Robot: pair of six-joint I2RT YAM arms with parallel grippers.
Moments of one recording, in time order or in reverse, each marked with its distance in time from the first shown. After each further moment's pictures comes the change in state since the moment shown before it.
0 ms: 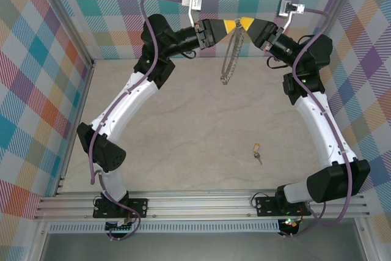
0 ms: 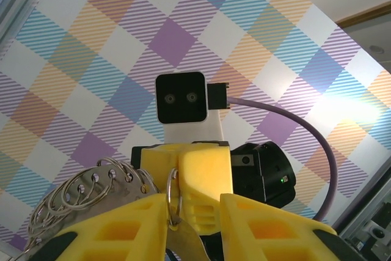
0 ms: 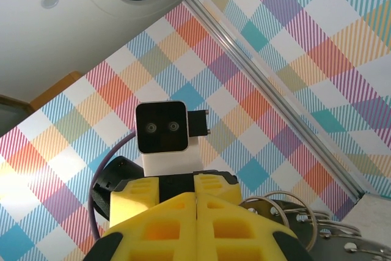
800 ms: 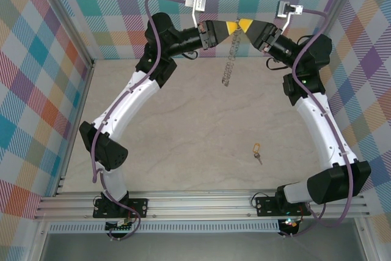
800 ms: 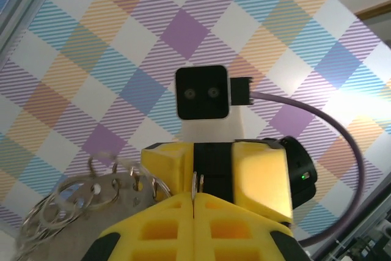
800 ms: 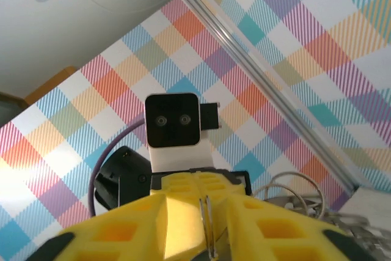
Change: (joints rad) left arm -0.005 0.021 0.037 -0.098 0.000 0.067; right arm 0.005 -0.020 -0.001 -0.076 -0.010 -0.044
